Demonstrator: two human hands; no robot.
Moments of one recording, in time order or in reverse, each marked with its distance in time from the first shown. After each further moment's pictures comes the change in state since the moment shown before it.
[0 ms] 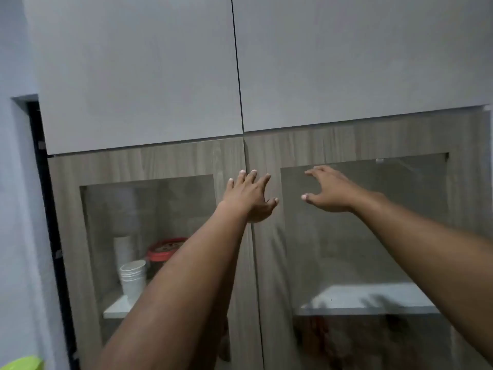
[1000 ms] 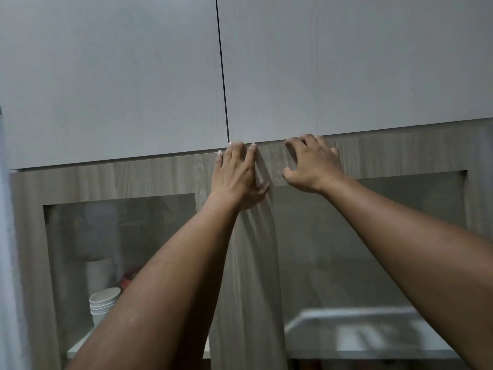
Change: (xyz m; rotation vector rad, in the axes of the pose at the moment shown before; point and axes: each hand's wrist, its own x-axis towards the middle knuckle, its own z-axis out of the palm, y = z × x) left_hand 0.086 -0.003 -0.015 0.075 0.465 -0.013; right_hand 0.081 -0.020 -0.030 -0.066 0.374 -0.057
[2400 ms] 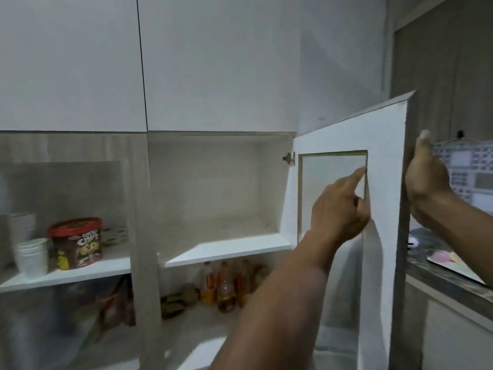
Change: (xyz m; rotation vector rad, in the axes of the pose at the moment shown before) left_hand -0.238 0.426 -0.271 -1.153 -0.201 0.259; right_hand -0.360 0.114 -0.409 0.608 0.471 0.762
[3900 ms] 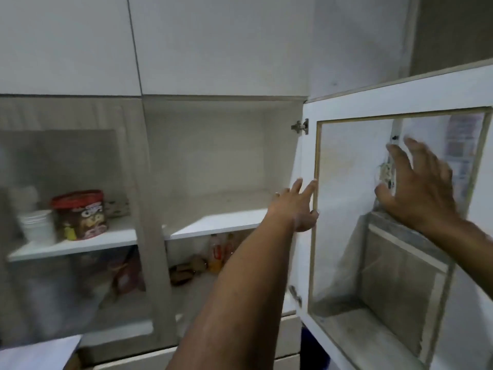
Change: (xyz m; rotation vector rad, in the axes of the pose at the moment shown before) left_hand -0.023 -0.148 -0.001 0.573 -0.442 -0.244; right_hand 0.000 0.111 0.013 -1.020 -0.178 -0.532
